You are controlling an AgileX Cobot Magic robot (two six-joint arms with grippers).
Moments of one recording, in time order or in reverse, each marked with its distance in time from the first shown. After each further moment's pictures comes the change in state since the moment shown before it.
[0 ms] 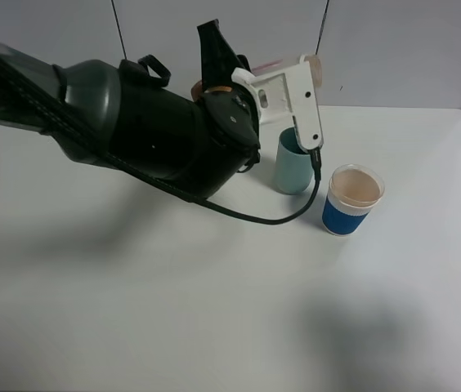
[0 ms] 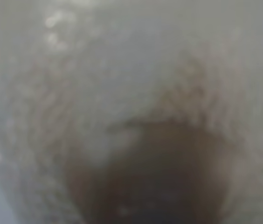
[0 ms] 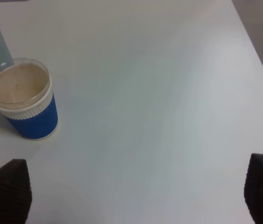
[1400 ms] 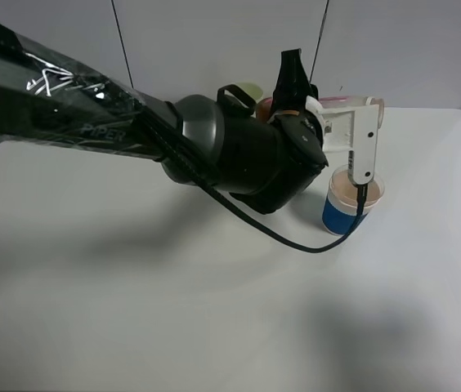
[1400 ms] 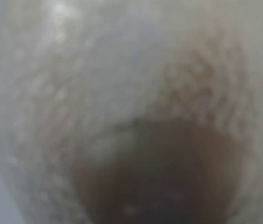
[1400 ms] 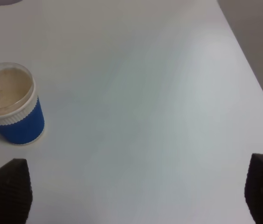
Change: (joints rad) left arm -0.040 0.186 -0.231 -0.016 0.112 0.201; right arm 0.000 0.000 0.000 -0.055 0.000 0.054
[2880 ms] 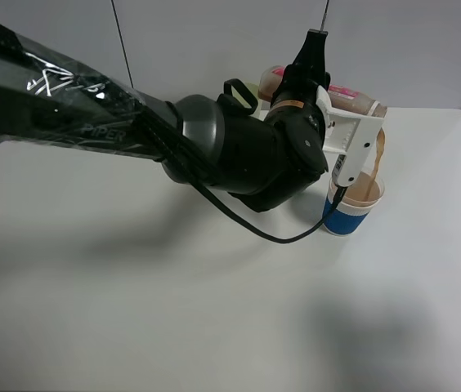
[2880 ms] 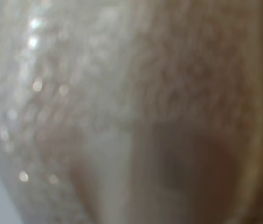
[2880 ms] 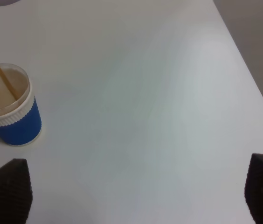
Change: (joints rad) left arm 0.000 0.000 -0.001 0.141 -0.073 0.190; right arm 0.000 0.000 0.000 -0.006 0.000 0.007
